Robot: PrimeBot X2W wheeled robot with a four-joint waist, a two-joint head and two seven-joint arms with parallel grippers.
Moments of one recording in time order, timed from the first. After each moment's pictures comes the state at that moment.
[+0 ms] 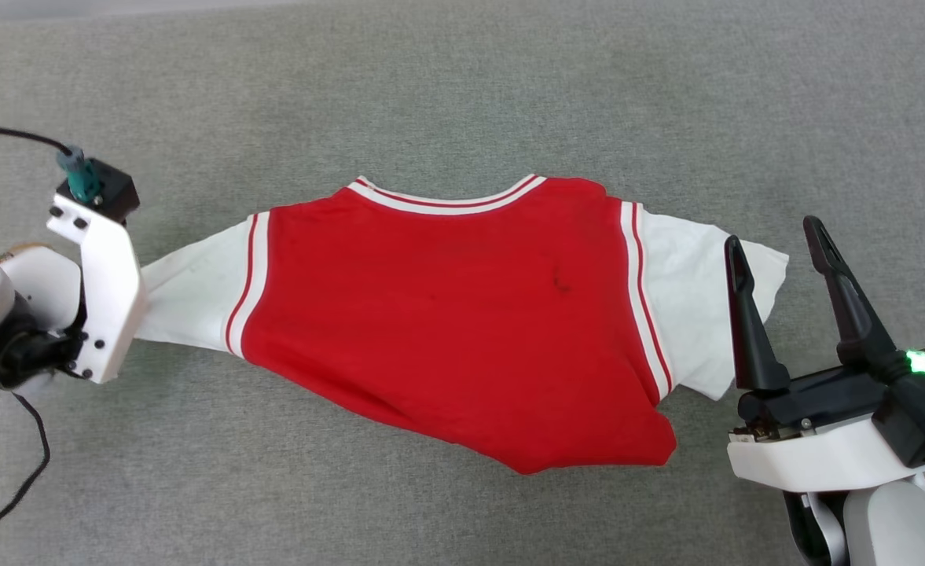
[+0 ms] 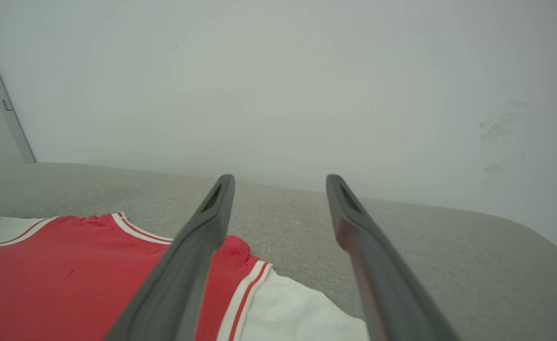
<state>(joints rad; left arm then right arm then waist) -1.09 0.92 -1.26 0.42 -1.11 -0.09 0.67 -0.14 -0.05 0.06 -0.13 0.03 0.13 -0.26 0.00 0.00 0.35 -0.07</state>
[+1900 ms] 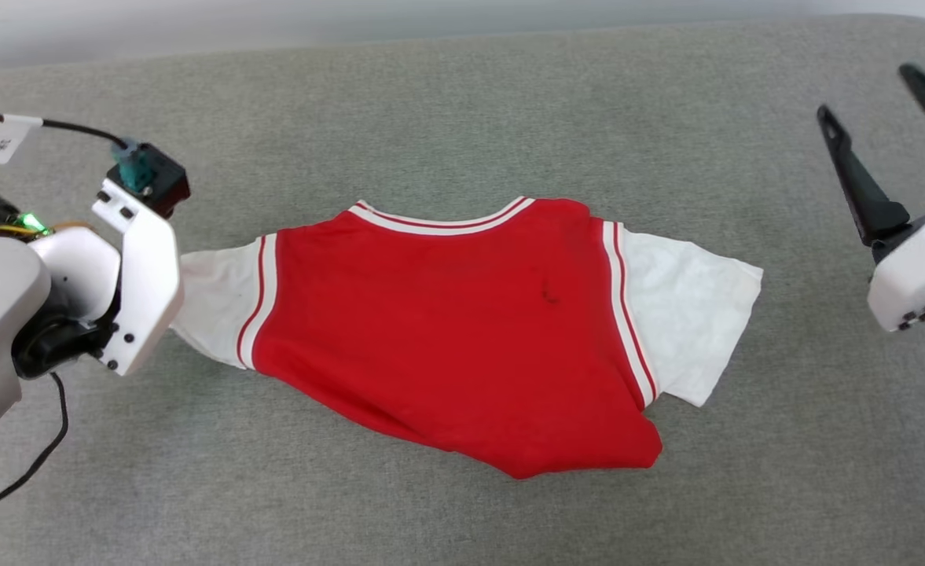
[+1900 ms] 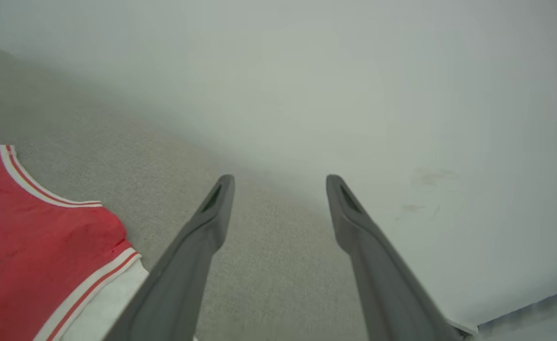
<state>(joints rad) -1.11 0.90 -1.26 0.35 -1.00 -0.12 0.65 -0.51 -0.49 0.17 -0.03 0.17 0.13 0.15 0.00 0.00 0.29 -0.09</state>
